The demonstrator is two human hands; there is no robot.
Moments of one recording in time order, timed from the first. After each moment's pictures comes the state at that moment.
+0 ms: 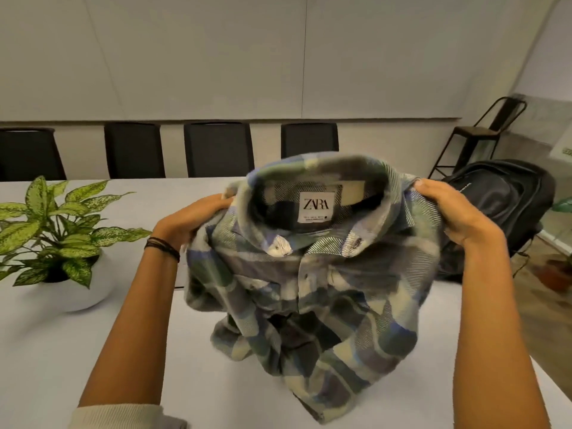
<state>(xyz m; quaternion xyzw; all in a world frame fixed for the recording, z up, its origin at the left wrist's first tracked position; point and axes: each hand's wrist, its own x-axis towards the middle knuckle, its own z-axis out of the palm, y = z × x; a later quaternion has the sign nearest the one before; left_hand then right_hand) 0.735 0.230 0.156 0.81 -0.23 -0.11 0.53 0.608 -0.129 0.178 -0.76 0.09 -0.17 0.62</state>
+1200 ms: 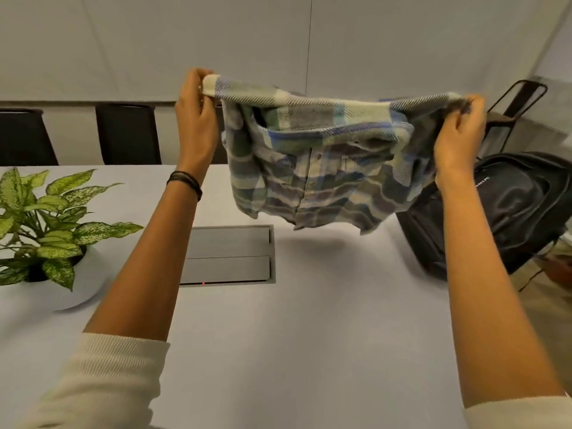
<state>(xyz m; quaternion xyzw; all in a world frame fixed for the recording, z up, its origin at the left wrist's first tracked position) 0.833 0.183 0.225 0.70 -0.25 0.36 0.57 0.718 -0.145 0.213 -0.71 0.14 -0.53 0.44</state>
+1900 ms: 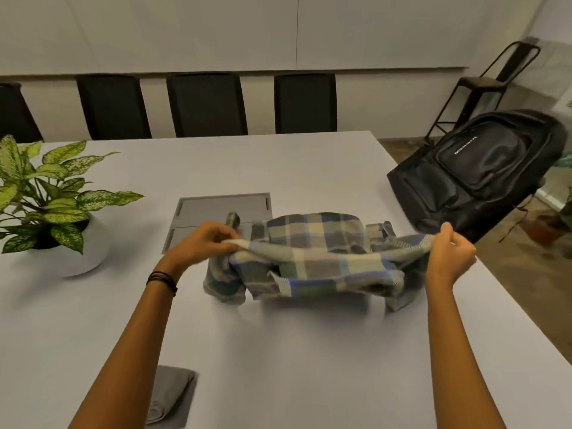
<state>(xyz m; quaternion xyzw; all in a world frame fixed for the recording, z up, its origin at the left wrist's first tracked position) 0.717 0.267 0.045 0.81 -0.35 -0.17 0.43 0.576 -0.124 0.003 -0.61 0.44 -0.47 0.47</state>
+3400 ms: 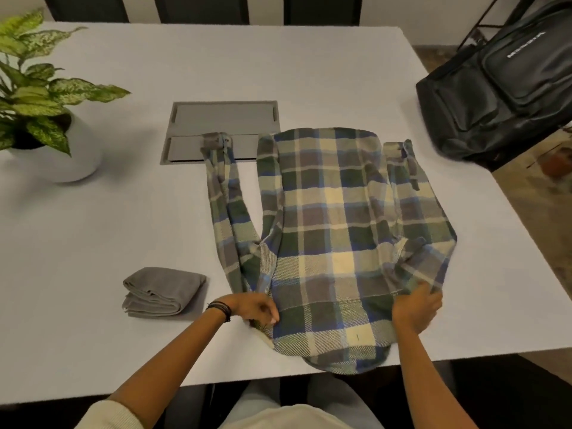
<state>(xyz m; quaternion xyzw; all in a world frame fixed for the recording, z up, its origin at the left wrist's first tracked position) 0.566 0.270 -0.196 0.74 -0.30 -0.56 0.20 0.430 -0.047 -0.226 -0.79 0.57 -0.09 0.21</state>
